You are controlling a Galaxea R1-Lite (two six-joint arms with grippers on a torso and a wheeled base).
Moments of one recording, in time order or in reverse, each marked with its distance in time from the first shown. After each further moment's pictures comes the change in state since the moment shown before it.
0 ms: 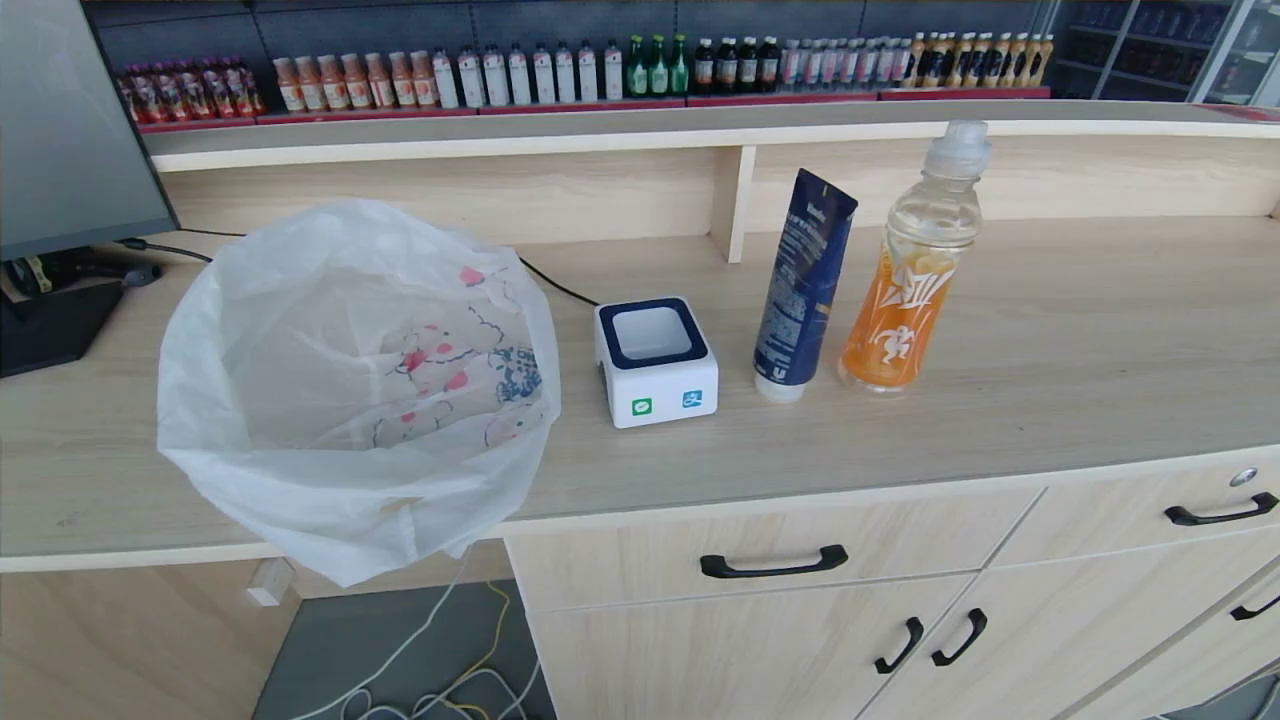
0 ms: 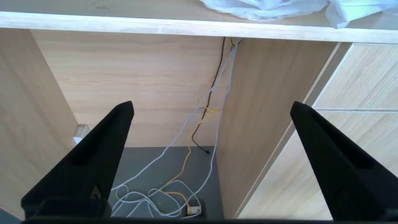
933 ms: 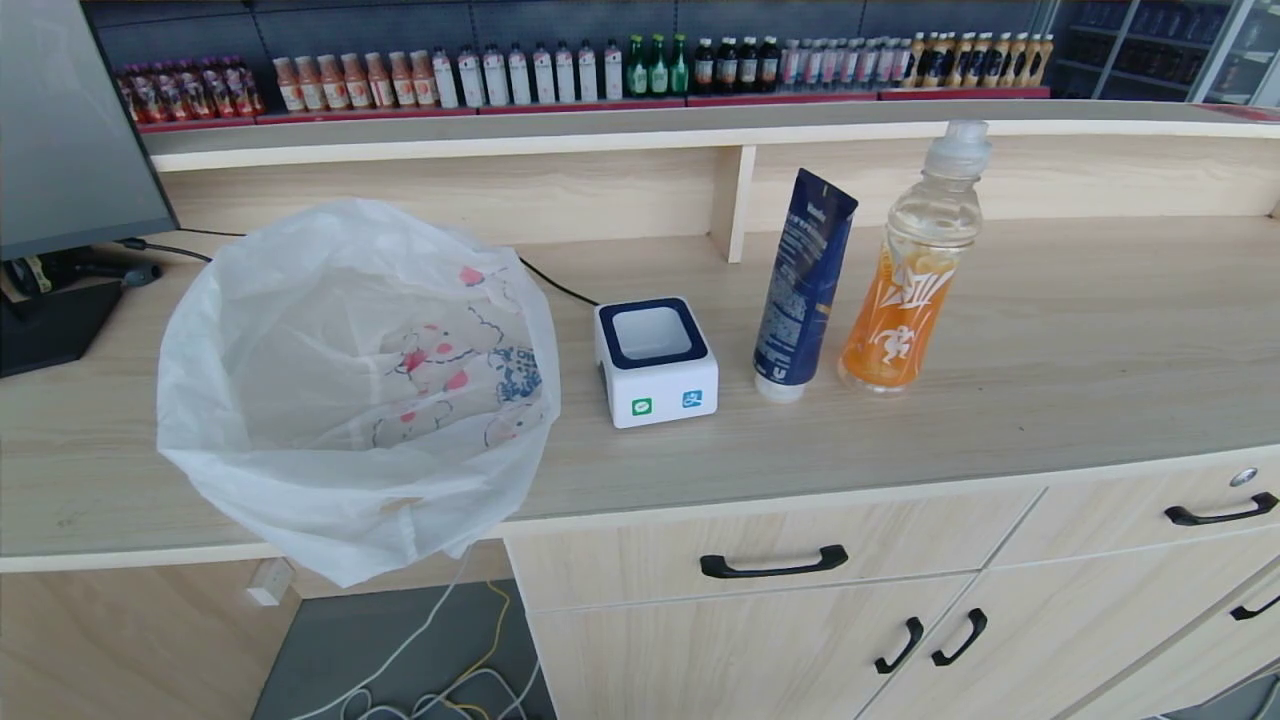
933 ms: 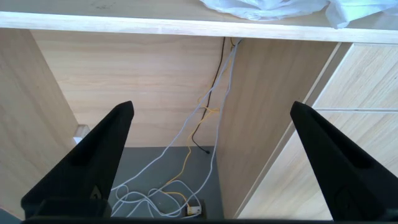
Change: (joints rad) left arm -0.001 0.000 0.000 0.000 0.000 0.000; right arm 0.042 0.400 -0.155 -0.113 0.127 -0.163
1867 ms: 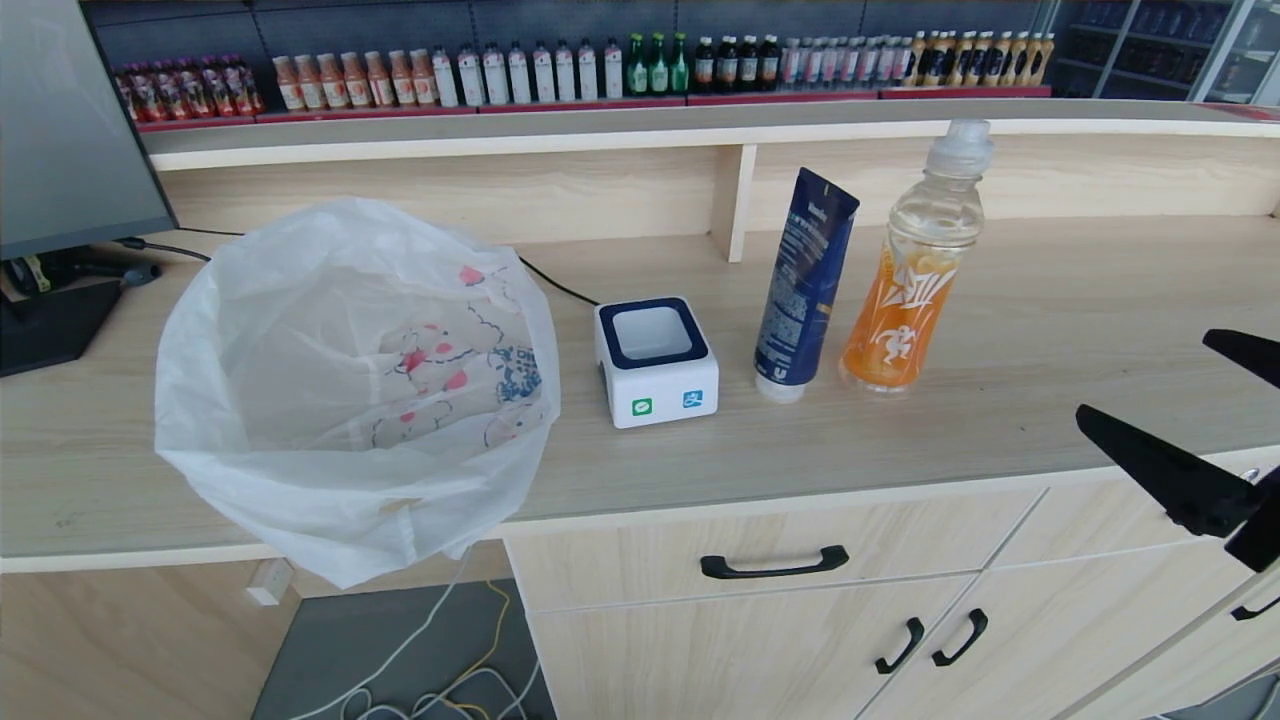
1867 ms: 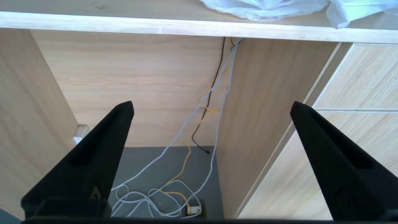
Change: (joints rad) left arm 0.001 0.000 0.000 0.000 0.000 0.000; right arm 0.229 0.556 -0.075 -0.540 -0.161 -0.074
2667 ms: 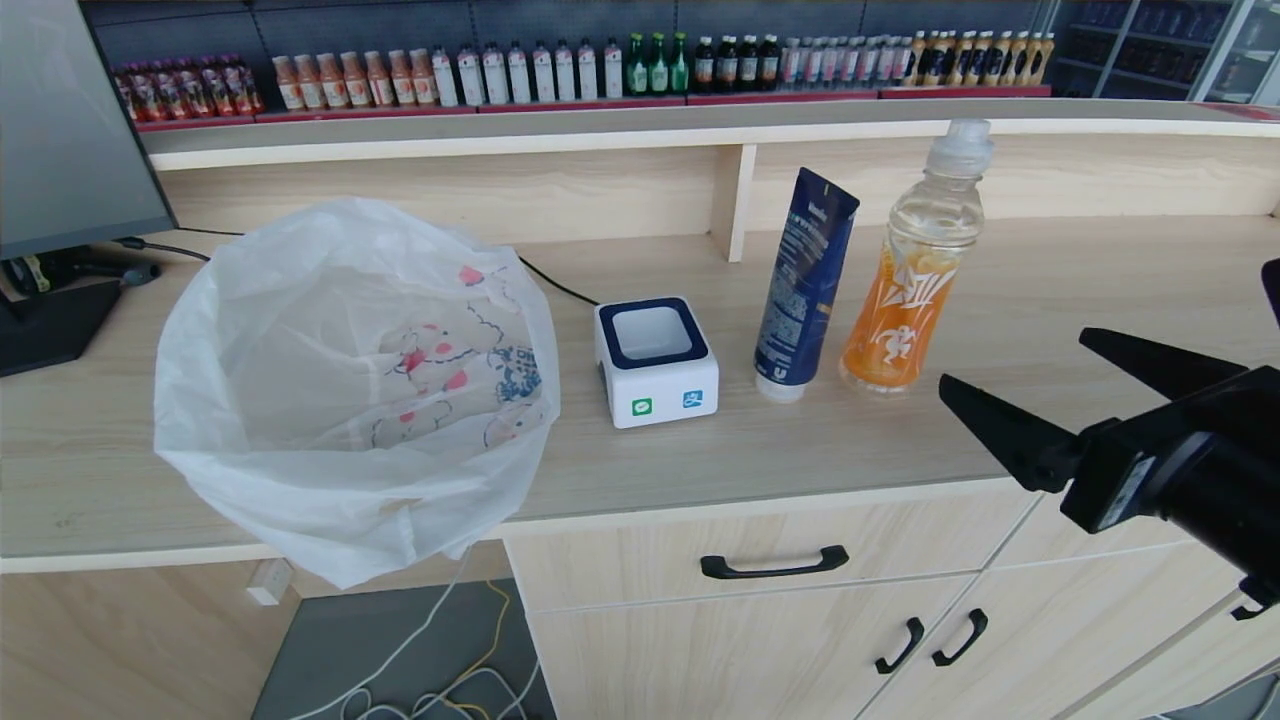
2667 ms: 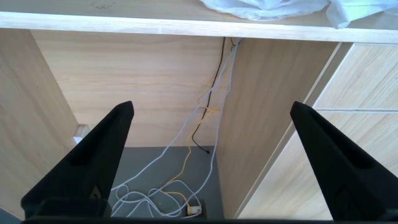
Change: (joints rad) left arm 0.000 0.000 0.000 0.000 0.000 0.000; right arm 0.426 0.185 -0.127 -0.014 -0.488 0.121
